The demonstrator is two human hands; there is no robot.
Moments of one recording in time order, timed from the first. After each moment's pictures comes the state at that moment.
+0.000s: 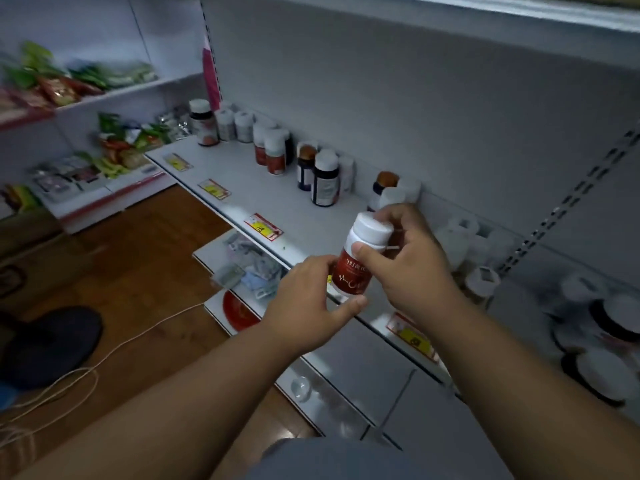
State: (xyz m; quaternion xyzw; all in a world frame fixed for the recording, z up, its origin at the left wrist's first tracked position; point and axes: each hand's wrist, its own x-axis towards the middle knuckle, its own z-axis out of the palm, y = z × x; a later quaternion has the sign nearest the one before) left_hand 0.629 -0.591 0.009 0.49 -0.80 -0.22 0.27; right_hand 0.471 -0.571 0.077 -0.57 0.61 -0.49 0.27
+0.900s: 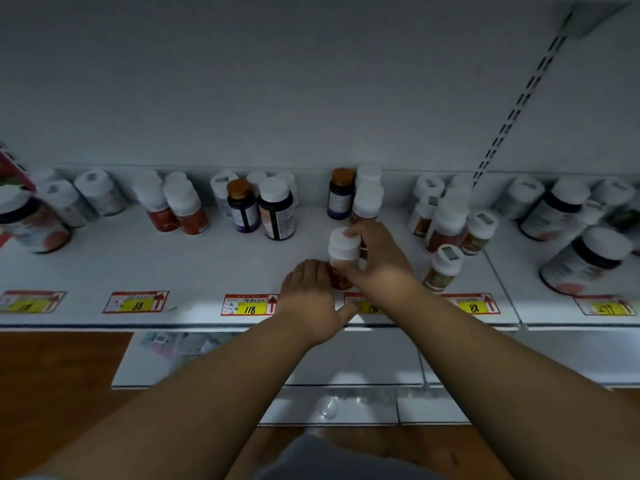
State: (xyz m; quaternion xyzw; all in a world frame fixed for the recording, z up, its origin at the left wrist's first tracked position) left_hand 0.657 -0.787 -0.063 0.21 -0.96 -0.11 0.14; right_hand 0.546 -0.691 -0.004 -0.42 0.79 -0.43 0.09
